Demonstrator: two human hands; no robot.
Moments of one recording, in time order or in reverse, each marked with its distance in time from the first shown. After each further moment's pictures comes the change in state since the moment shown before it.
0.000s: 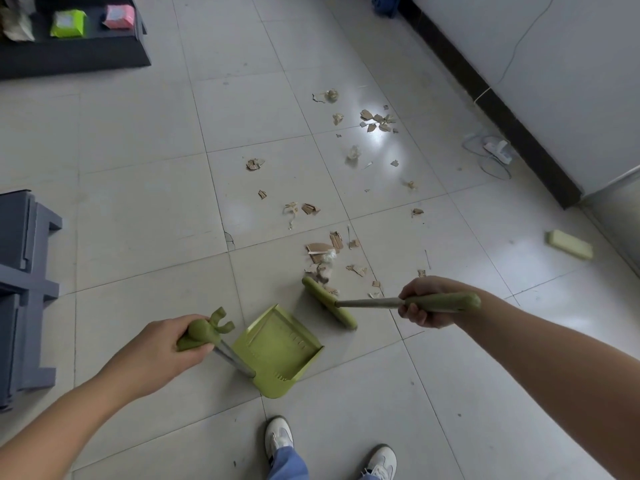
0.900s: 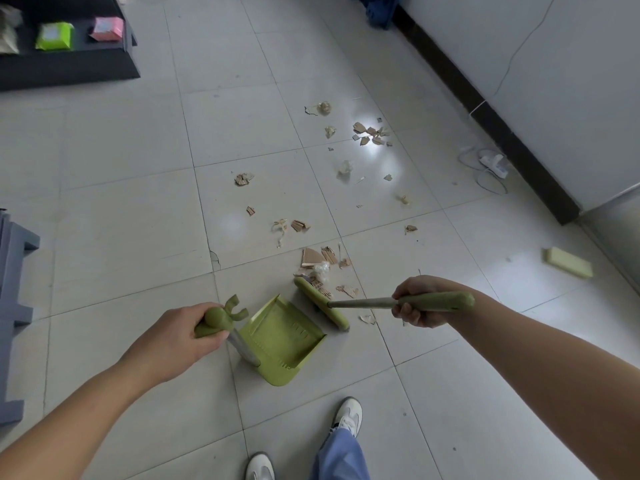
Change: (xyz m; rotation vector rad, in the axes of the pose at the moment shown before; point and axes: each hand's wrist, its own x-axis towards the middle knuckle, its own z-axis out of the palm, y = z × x) left_hand 0.086 0.077 0.006 0.029 0.065 0.023; right_hand 0.022 -0.073 -0.050 0.000 -0.005 -0.015
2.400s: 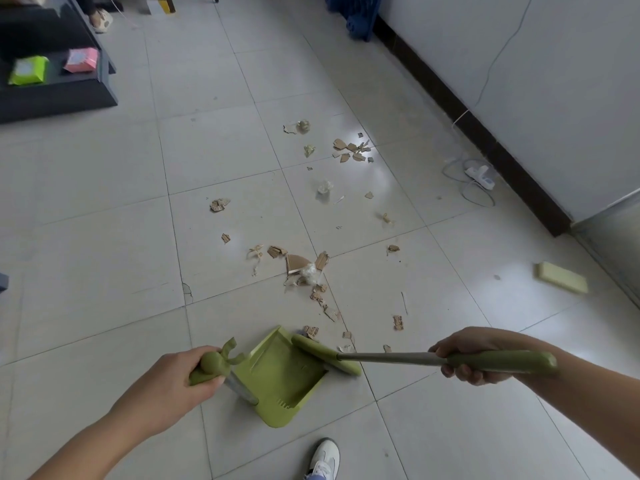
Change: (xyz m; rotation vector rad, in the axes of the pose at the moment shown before) left_hand 0.061 0.104 0.049 0.051 -0.114 -0.030; right_hand -0.010 0.001 -0.192 -0.214 -0.008 0.087
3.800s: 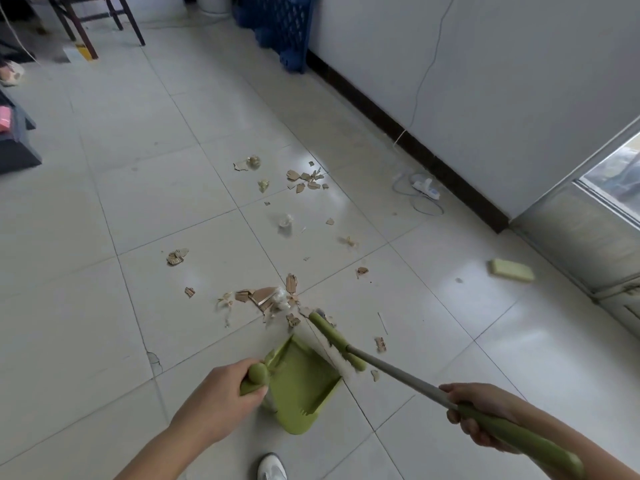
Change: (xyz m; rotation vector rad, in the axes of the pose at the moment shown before) left_hand 0.092 0.082 -0.023 0.028 -0.073 0.233; right_hand -0.035 0.031 0.023 0.503 0.199 -0.153
